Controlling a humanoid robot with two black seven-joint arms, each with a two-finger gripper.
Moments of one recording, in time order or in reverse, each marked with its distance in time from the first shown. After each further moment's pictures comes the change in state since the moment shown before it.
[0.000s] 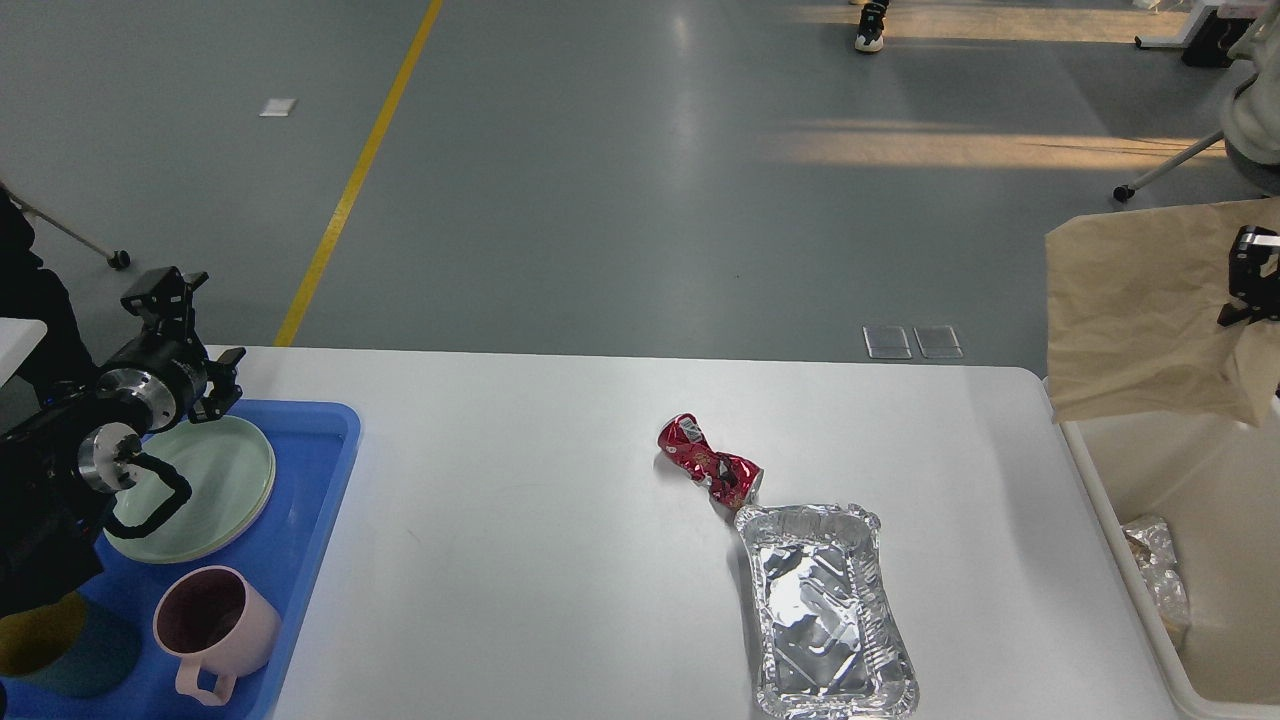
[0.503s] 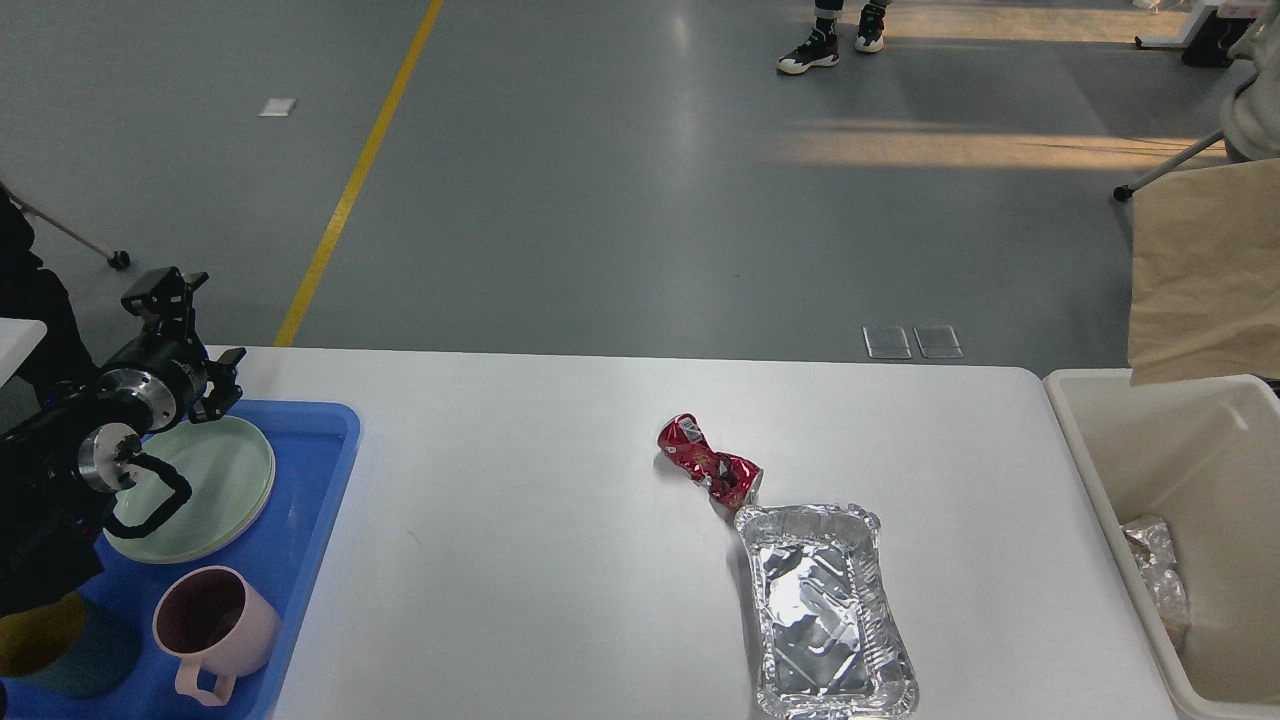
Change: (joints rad) left arm 0.000 0.000 0.000 0.000 0.000 0.000 0.000; right arm 0.008 -0.052 -0.001 -0.086 -0.012 0.000 -0.038
